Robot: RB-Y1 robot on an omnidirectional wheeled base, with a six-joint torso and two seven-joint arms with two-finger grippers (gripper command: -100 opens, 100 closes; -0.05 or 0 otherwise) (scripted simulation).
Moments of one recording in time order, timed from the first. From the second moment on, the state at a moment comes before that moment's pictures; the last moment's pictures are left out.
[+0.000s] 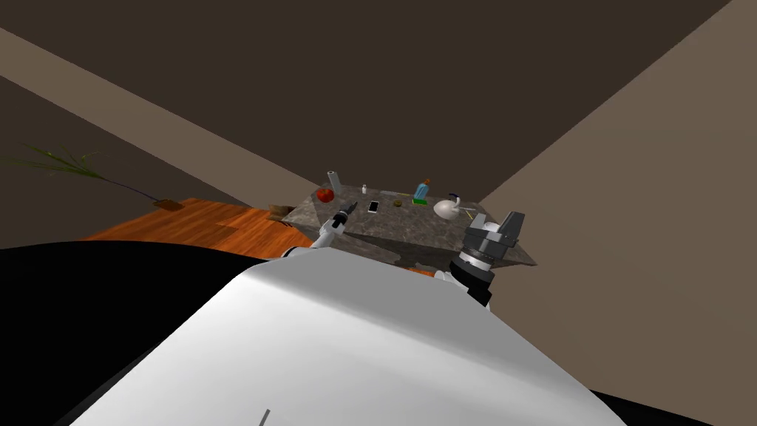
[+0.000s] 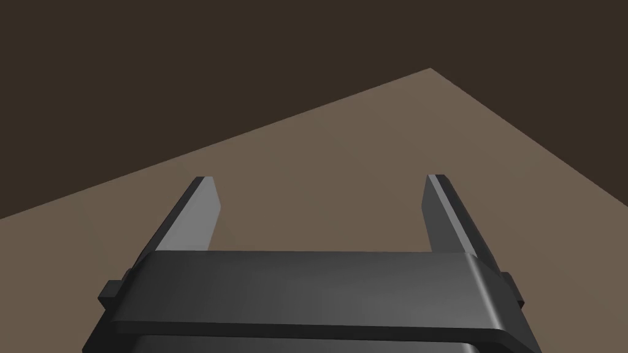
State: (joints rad) left arm -0.27 0.22 0.25 -0.85 -0.41 -0.44 -0.78; right arm 0.55 0.01 -0.04 -2.25 -0.05 -0.60 0.06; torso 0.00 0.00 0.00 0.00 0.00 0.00
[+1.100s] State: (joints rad) left arm -0.13 0.43 0.36 -0.82 -0.26 -0.51 -0.73; right arm 0.55 0.01 -0.04 -2.25 -0.05 -0.60 0.06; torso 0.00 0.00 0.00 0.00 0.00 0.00
